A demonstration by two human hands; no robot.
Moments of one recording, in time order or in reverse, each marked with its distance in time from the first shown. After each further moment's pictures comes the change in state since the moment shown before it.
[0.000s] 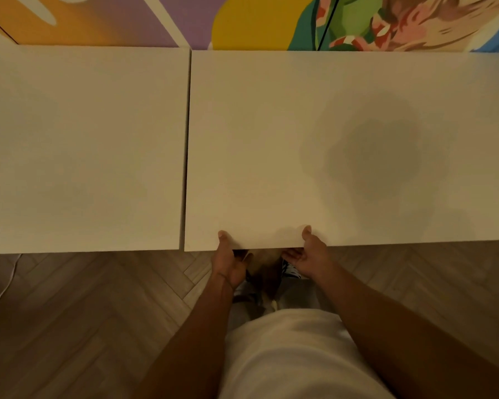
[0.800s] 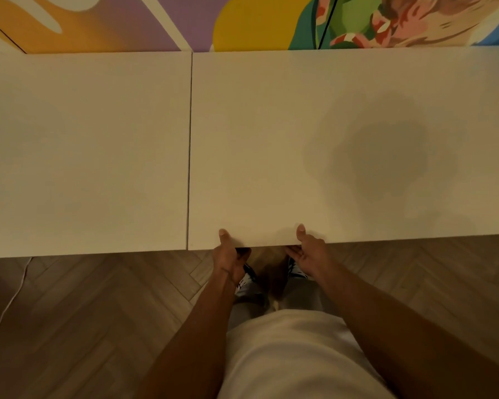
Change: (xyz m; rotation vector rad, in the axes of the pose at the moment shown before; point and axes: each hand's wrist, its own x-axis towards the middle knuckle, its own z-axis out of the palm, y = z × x) left_hand 0.018 0.008 -0.016 0.103 0.072 0.062; right_hand 0.001 0.011 0.009 -0.062 0.007 -0.076
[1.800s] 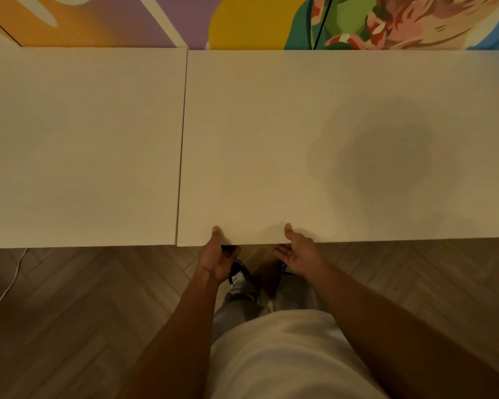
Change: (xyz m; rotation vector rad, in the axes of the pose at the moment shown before) left_hand 0.003 0.000 -0.007 -0.017 -0.100 -0.042; right_hand -0.021 -0.007 -0.005 -0.097 -0.076 0.047
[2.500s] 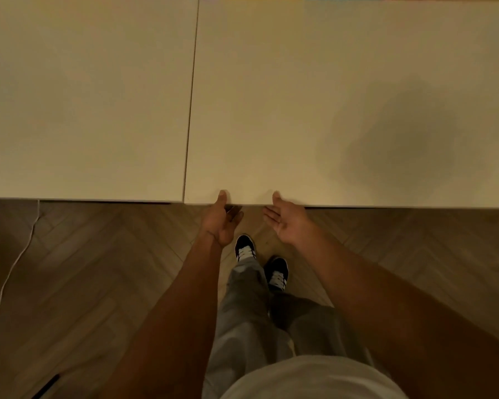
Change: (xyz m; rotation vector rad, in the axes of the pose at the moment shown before) left_hand 0.001 -0.007 -0.020 0.098 -0.001 0.105; right_hand -0.006 0.041 0.029 -0.011 -0.185 -0.011
